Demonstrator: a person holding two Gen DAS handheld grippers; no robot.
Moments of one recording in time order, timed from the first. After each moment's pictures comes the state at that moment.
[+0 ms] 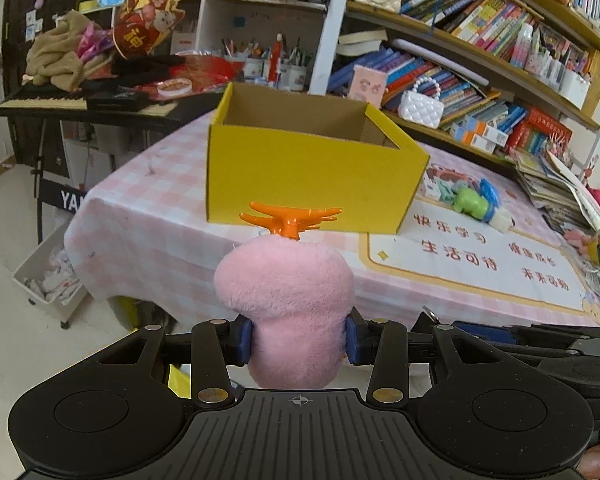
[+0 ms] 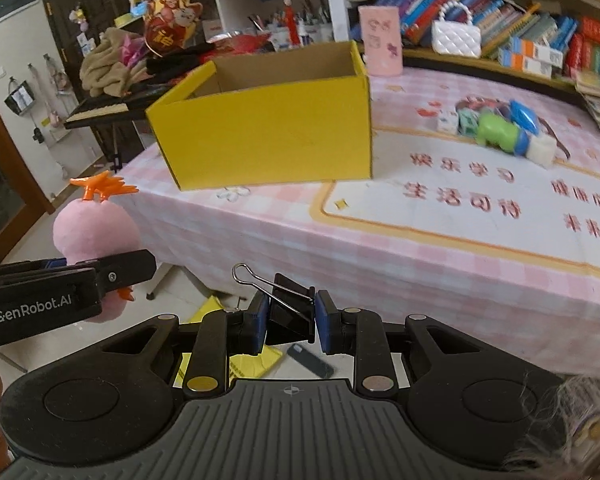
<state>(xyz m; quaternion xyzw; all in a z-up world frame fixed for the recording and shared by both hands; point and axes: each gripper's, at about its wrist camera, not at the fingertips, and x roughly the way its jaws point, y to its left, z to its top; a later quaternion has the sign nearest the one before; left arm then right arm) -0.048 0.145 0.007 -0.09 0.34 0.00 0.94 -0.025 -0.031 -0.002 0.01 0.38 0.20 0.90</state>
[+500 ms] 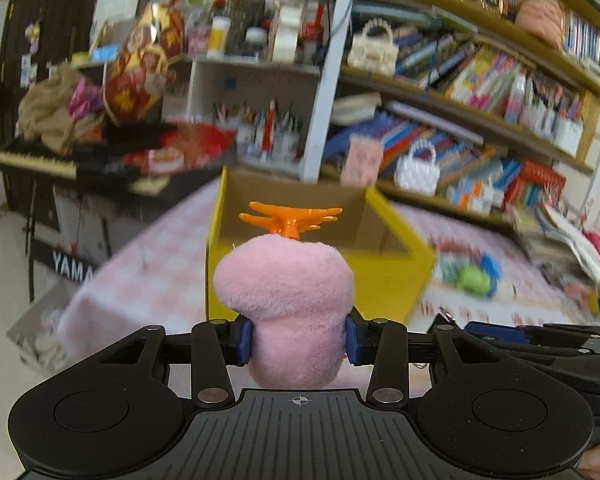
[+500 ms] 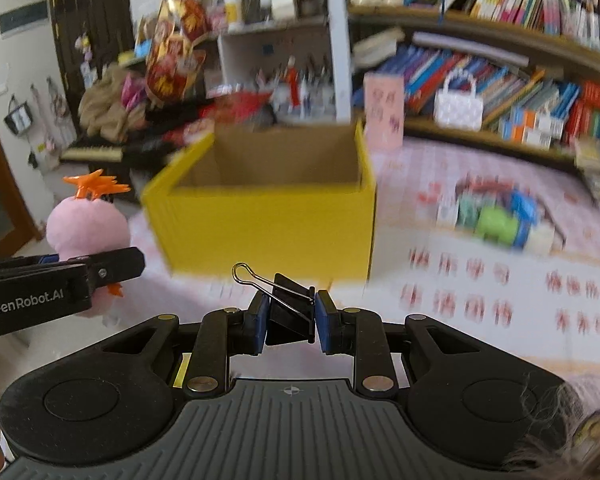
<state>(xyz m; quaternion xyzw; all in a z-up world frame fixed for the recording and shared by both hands) 0.009 0.164 0.051 -0.08 0.25 -0.01 0.96 0.025 -0.015 0.043 0.00 0.30 0.18 0.94</state>
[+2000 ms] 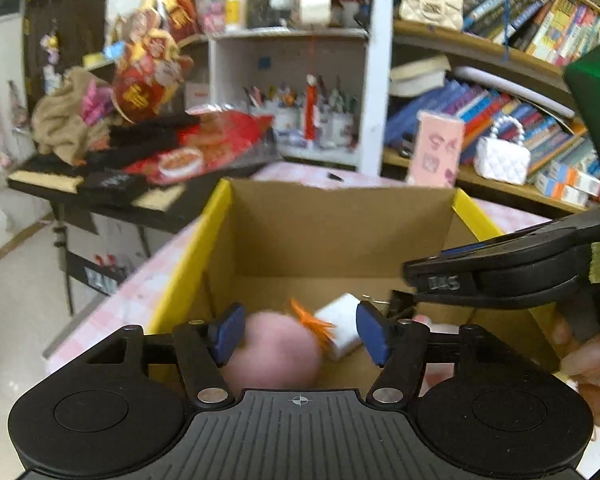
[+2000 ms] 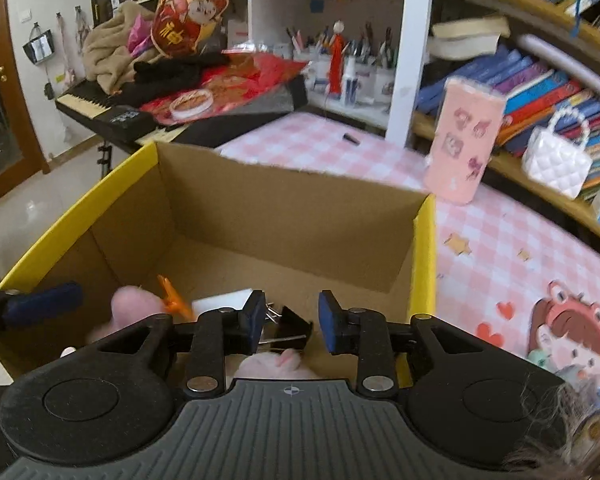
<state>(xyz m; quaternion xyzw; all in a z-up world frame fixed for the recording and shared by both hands) 0.164 0.141 0.018 -0.03 0.29 0.09 0.95 0.264 0.047 0.023 -0.11 0.35 0.25 0.90</state>
